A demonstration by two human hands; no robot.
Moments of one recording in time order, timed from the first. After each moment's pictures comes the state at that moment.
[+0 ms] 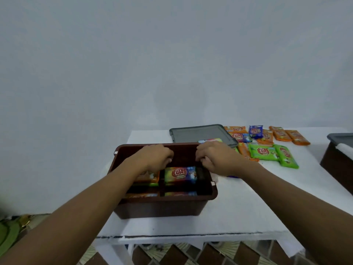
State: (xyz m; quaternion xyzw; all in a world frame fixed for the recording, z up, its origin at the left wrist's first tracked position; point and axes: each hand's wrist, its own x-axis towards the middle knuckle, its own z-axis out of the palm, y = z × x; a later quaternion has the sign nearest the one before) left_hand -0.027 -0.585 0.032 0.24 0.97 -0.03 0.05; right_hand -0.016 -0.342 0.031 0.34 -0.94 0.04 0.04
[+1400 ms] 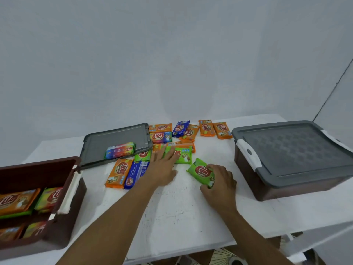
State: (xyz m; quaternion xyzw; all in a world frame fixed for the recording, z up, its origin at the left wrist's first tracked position) left_hand -0.097 -0.209 -0.077 0.22 0.97 0.02 0.06; right_hand -0.001 -0.014 -0.113 -0.10 -0.93 0.32 0.15
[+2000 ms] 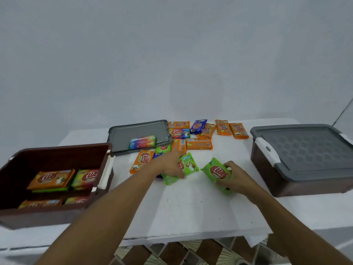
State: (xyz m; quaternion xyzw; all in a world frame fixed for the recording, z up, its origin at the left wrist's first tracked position) left_hand -0.054 -0.253 -0.013 0.18 0.95 0.15 0.18; right_hand 0.004 -0.013 -0.061 -0.10 -0.88 0.45 -0.11
